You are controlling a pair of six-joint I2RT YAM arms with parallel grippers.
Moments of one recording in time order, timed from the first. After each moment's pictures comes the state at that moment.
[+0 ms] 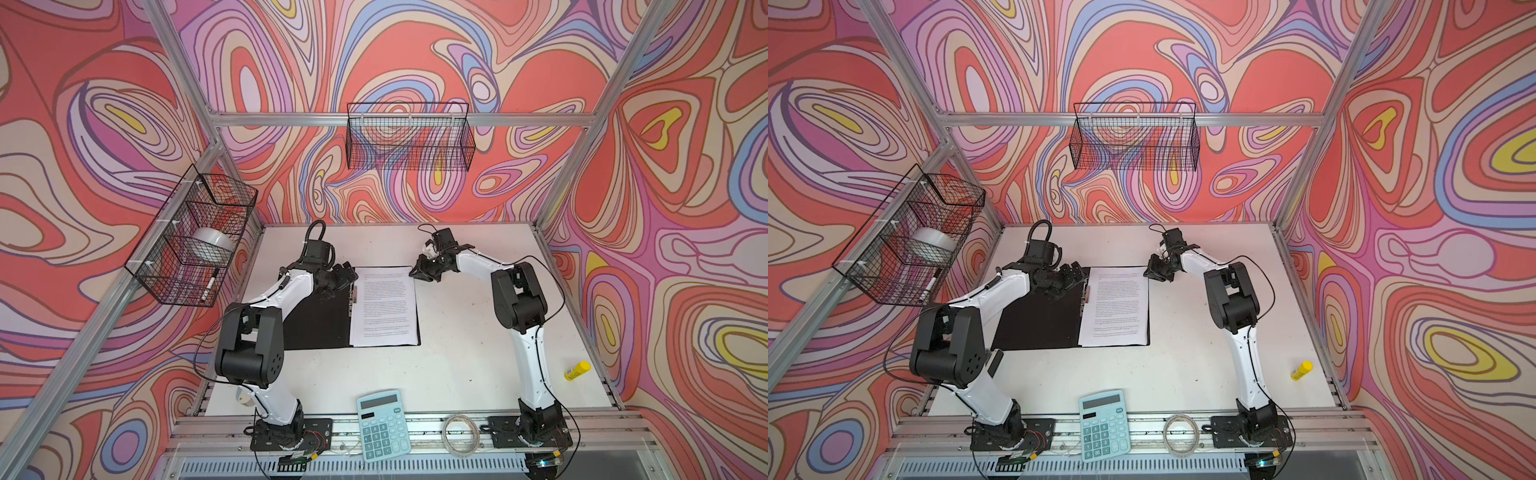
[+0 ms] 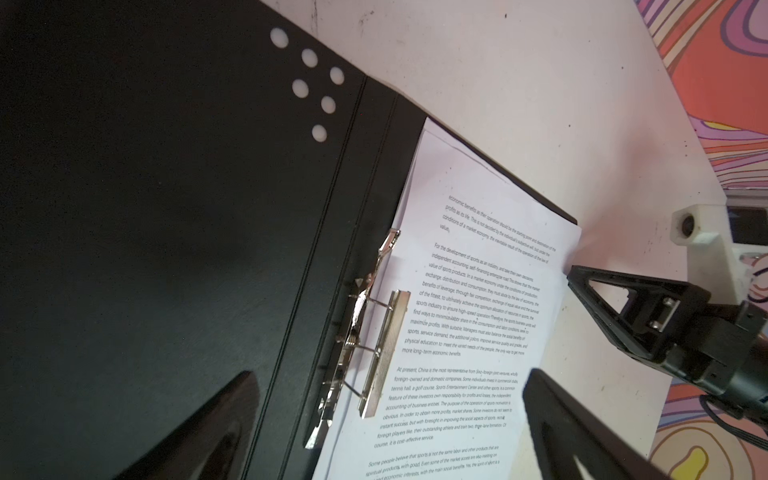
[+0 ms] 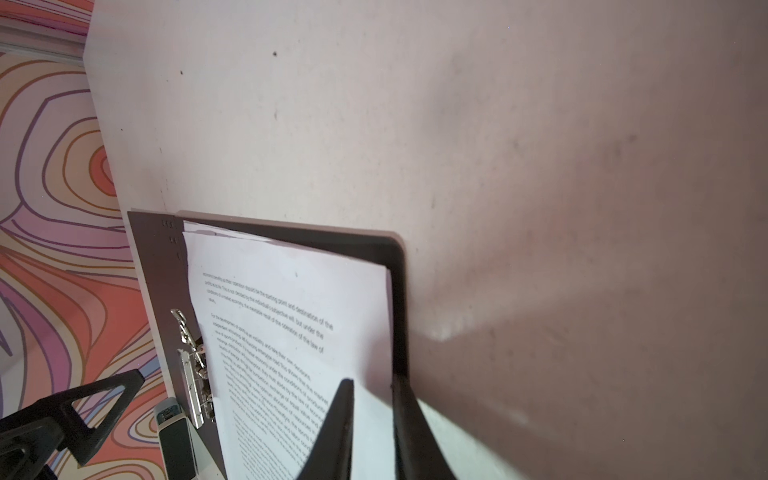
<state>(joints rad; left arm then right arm) -0.15 1.71 1.16 -0.47 0.25 -0.71 0.33 2.33 1.76 -0.45 -0.55 0.62</state>
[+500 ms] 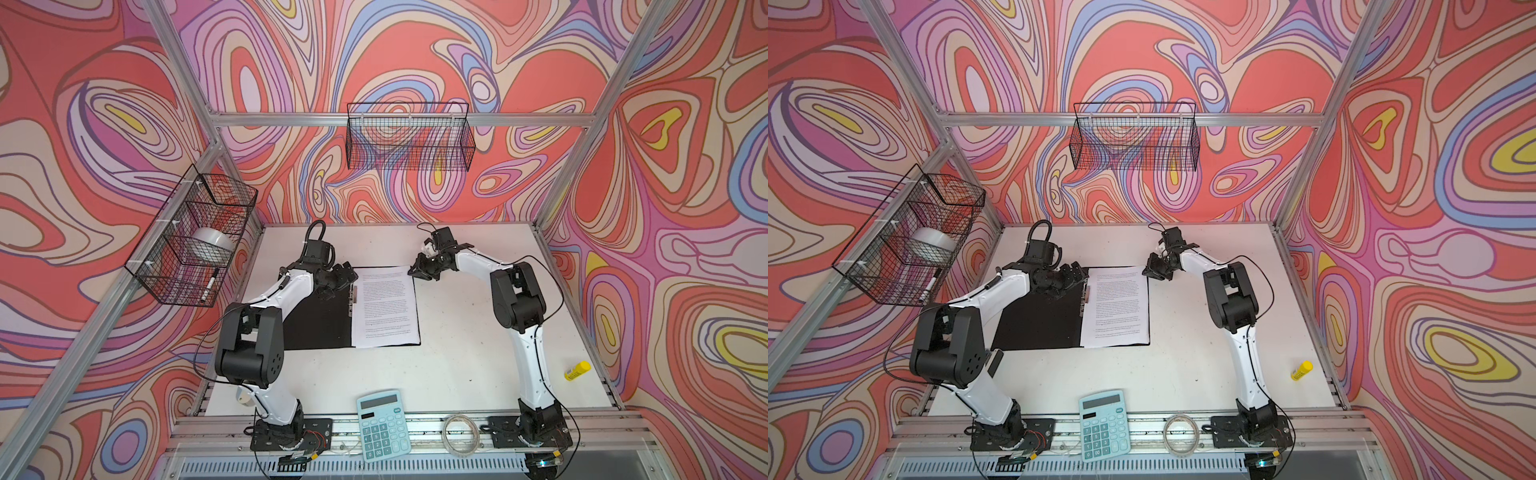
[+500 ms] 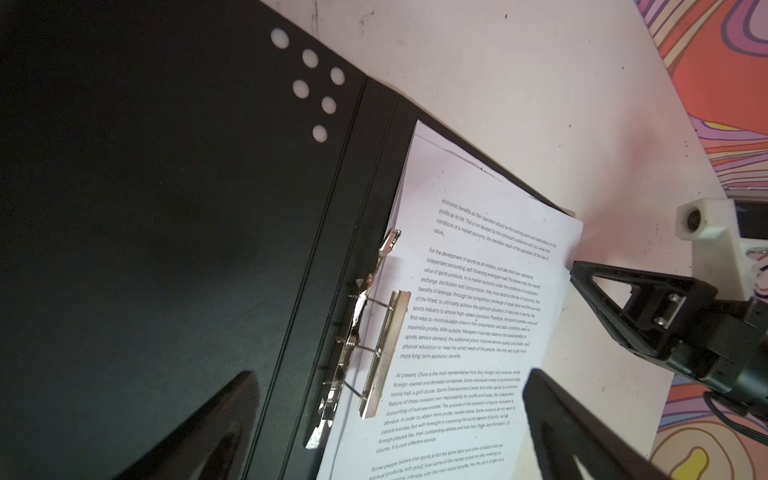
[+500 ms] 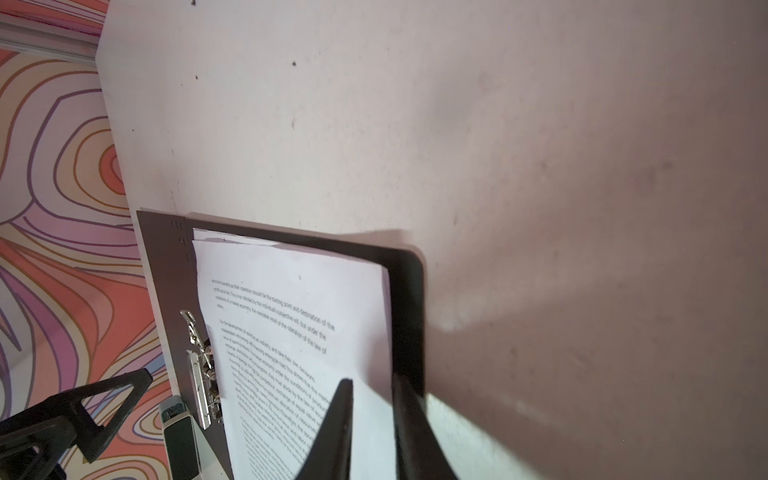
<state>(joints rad) -0.15 1.71 1.16 -0.47 0.25 -0.71 0.33 2.34 1.78 -0.45 -0.55 0.62</state>
